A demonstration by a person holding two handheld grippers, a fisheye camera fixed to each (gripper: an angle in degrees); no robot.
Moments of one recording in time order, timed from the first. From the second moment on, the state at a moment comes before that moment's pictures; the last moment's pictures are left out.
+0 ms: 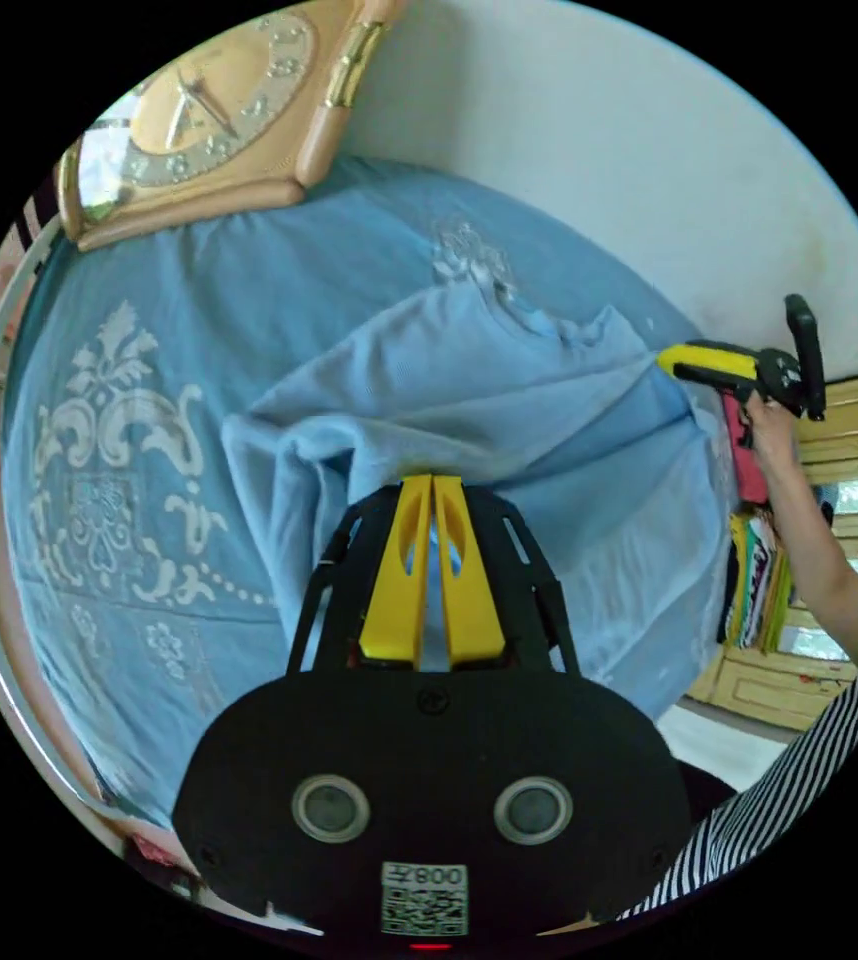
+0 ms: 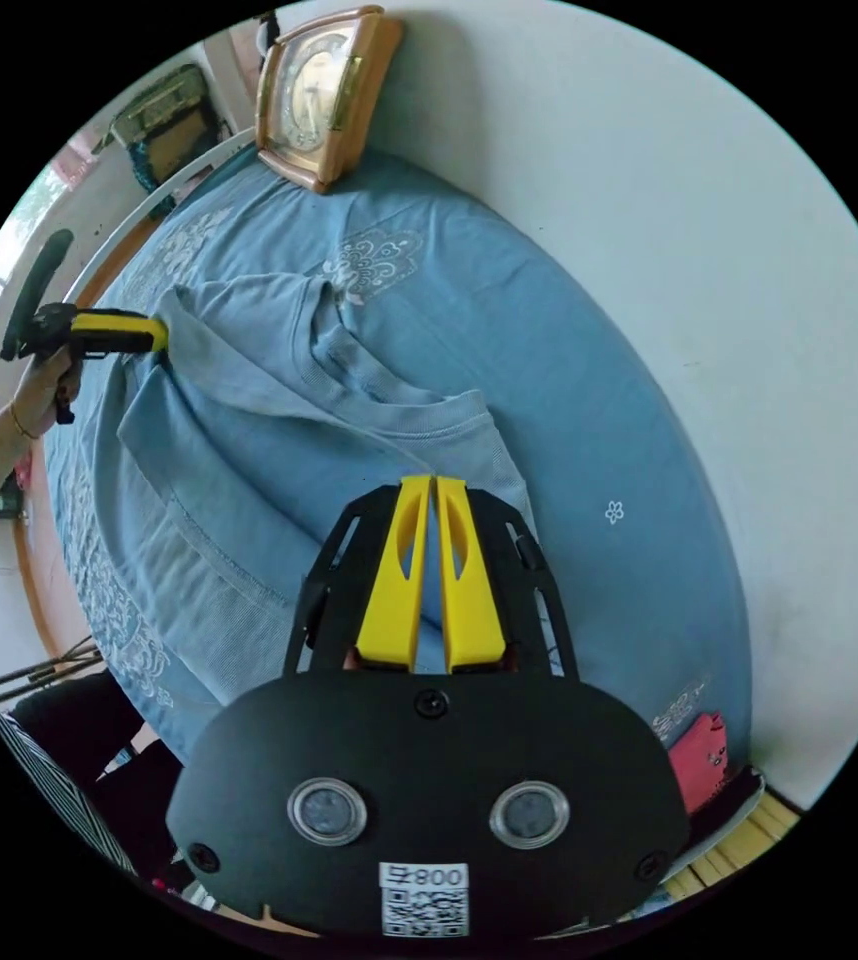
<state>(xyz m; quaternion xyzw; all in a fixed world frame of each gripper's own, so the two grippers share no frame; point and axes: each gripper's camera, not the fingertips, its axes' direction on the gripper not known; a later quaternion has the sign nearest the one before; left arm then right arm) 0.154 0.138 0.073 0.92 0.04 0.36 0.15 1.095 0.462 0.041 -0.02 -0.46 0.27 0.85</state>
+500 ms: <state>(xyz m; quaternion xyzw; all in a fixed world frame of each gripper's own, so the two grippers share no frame) 0.178 0.177 0.101 0.94 -0.01 0.33 0.12 1.094 0.553 0.059 -0.03 -0.49 0.37 0.79</state>
